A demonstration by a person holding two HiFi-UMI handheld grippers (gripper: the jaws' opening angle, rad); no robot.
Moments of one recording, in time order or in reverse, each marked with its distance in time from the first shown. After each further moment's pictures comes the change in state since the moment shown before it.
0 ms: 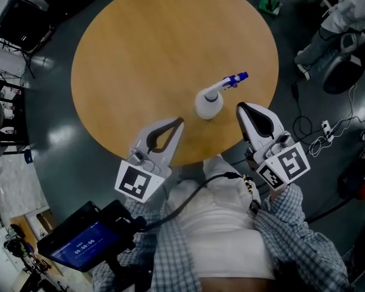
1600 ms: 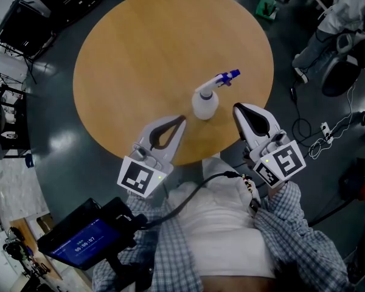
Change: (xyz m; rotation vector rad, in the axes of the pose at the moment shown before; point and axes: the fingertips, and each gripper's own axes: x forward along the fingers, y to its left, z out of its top) left arm 0.012 0.000 0.003 0.003 -0.019 -0.015; right arm 0.002 -0.001 -0.002 -0.035 -0.011 0.007
